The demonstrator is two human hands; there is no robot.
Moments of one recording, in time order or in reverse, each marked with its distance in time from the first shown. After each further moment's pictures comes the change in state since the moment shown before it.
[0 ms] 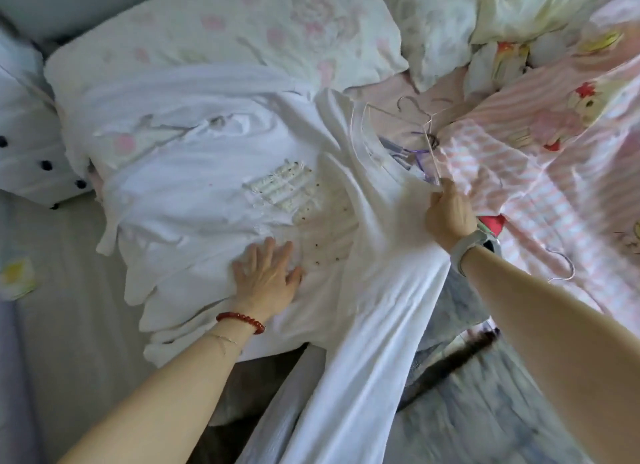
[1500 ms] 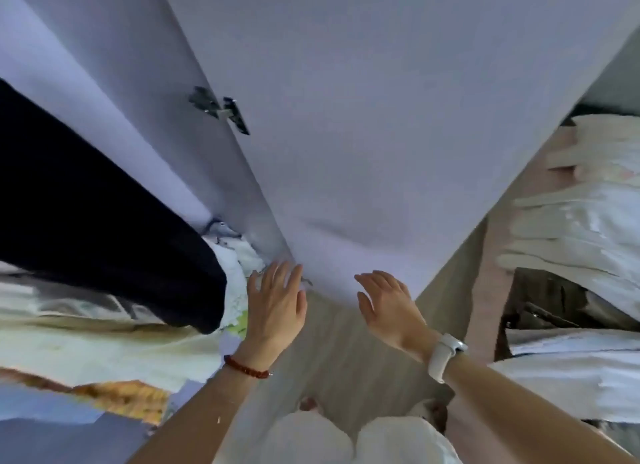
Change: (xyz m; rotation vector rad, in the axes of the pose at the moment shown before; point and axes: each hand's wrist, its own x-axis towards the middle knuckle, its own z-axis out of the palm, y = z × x) left_hand -0.793 -0.249 0.161 -0.060 0.758 -0.910; right_hand -0.809 -0.172 -0.007 -0.131 -0.674 -1.609
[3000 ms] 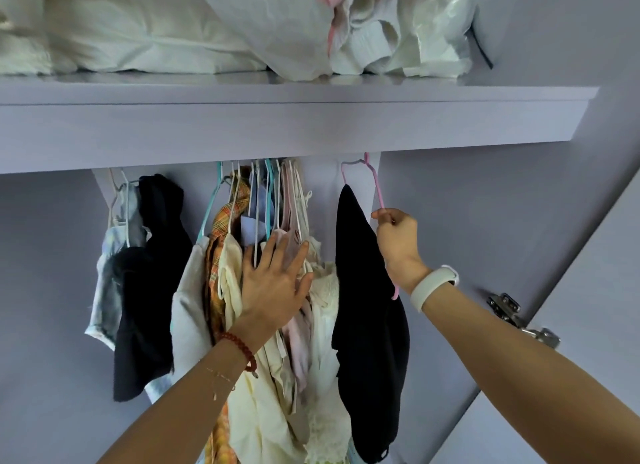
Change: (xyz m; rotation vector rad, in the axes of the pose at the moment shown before) left_hand -0.004 -0.339 -0.189 0.237 0.396 -0.610; right_hand 0.262 -0.457 -0.090 0.984 0.135 -0.262
